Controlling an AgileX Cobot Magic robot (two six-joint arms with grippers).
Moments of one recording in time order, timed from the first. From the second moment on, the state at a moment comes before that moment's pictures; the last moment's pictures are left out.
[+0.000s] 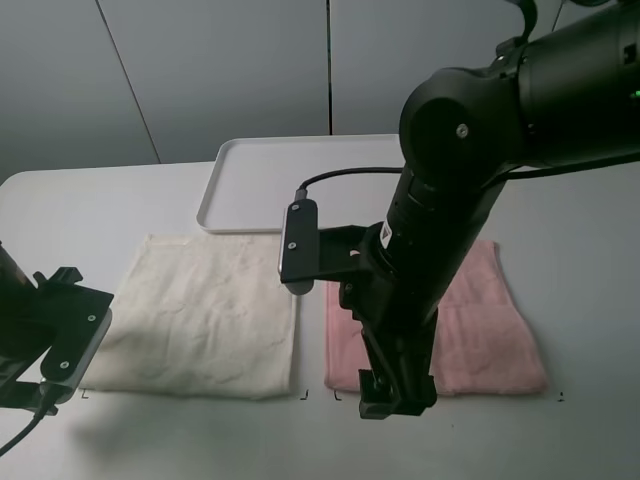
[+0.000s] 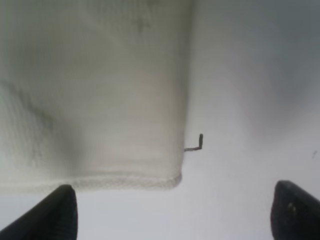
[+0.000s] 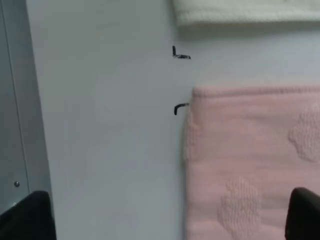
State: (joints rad) left arm -0.17 1.64 -0.57 0.05 0.59 1.39; right arm 0.87 1.68 -0.94 0.24 0.86 -0.83
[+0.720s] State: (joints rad) left arm -0.17 1.69 -0.55 0.05 0.56 1.44; right arm 1.06 1.83 -1.08 0.19 0.80 -0.76
